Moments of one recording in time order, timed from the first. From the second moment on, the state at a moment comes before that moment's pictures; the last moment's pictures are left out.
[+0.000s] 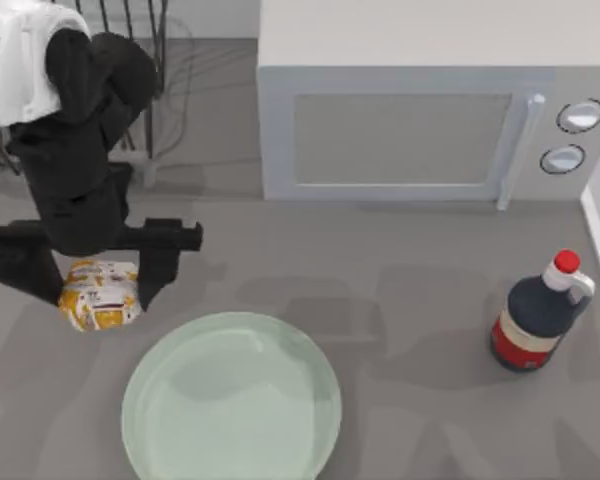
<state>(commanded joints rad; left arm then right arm) -0.36 1.82 1.33 -1.18 0.01 -0.33 0.00 0.00 0.00 0.00 0.00 0.00</state>
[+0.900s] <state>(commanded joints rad) -0.73 1.83 1.29 -1.16 0.00 -2.08 0.00 0.00 0.00 0.00 0.00 0.00</state>
